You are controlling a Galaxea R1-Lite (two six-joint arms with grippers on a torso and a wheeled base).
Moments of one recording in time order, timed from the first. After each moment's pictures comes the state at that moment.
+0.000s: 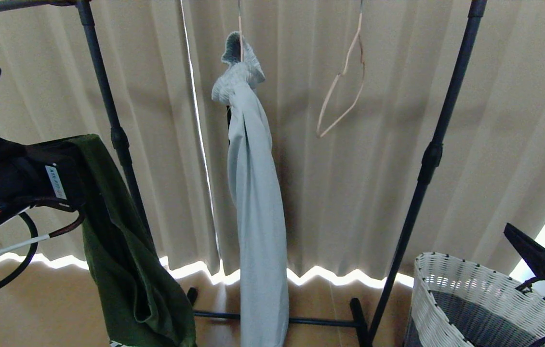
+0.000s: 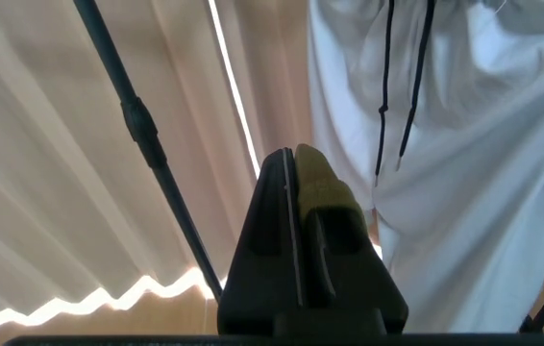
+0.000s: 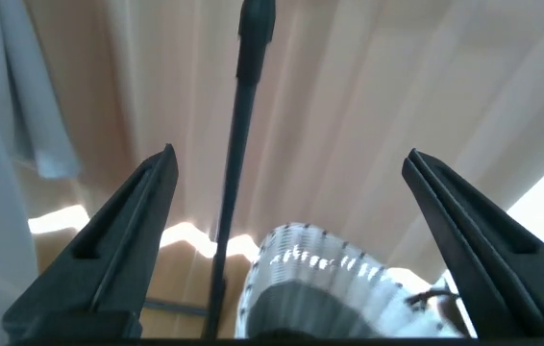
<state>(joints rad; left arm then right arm) -0.42 1.17 -0.74 -0.41 0.27 0.18 0.15 1.02 -0.21 -0.74 -0.17 -0.11</state>
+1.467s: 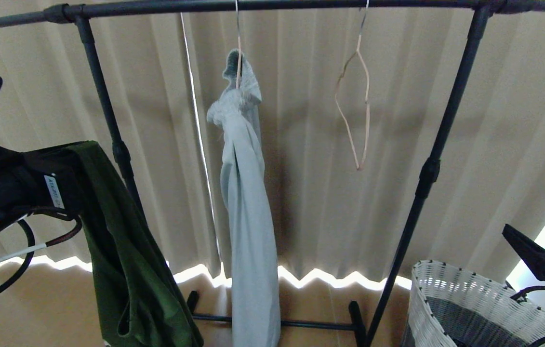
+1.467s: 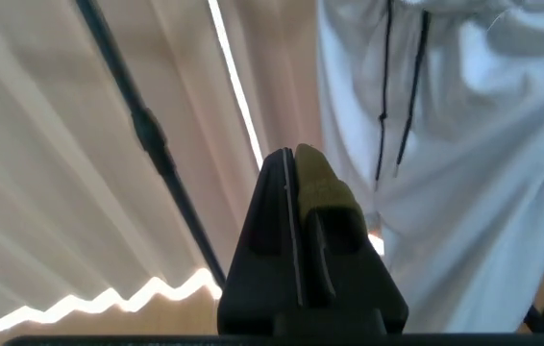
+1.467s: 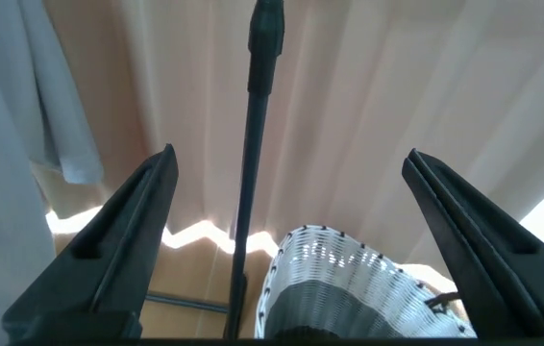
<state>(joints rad) -0.43 1.15 -0.71 -0.41 0.27 0.21 0.13 1.02 -0.20 -0.74 -0.13 -0.07</state>
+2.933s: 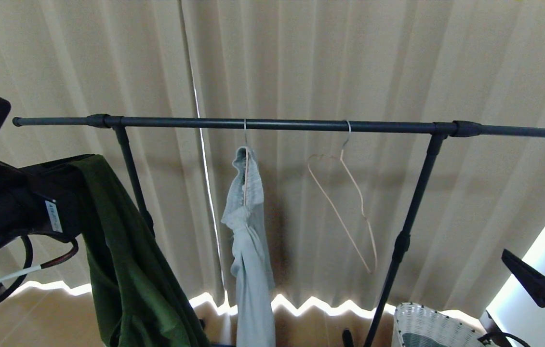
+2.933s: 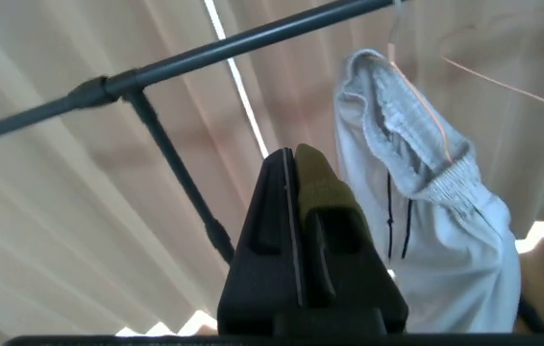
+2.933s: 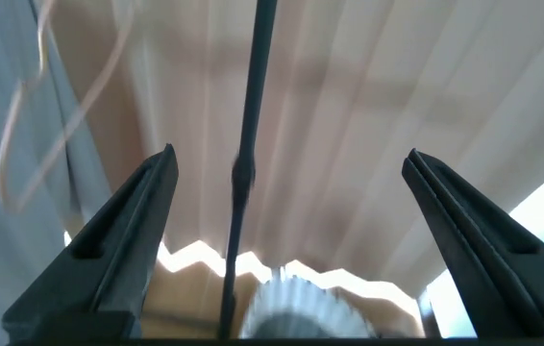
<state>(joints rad) -0.43 1.13 -0.65 -0.42 0.20 0.31 0.14 0.98 -0.16 -0.64 -0.13 -0.10</state>
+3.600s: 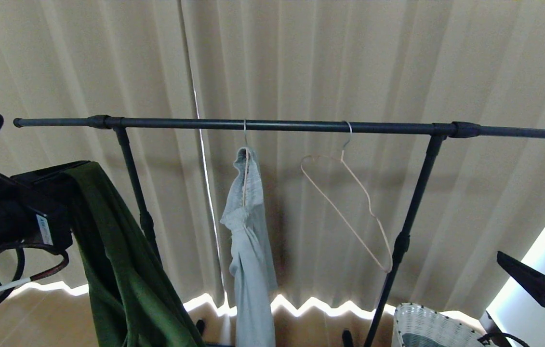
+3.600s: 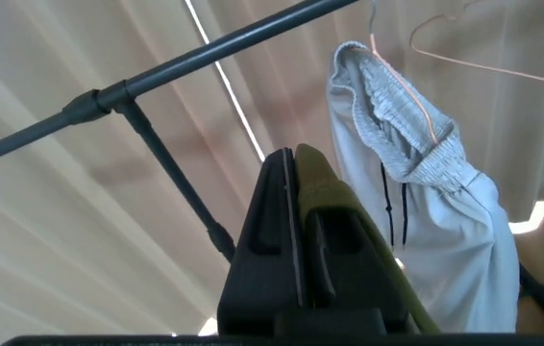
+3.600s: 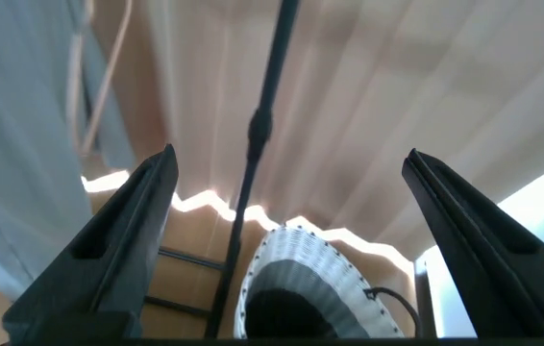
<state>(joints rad) -0.41 1.10 -0.62 -0.42 0.18 0.36 0.18 0.96 -0.35 -0.31 -0.12 -0.11</state>
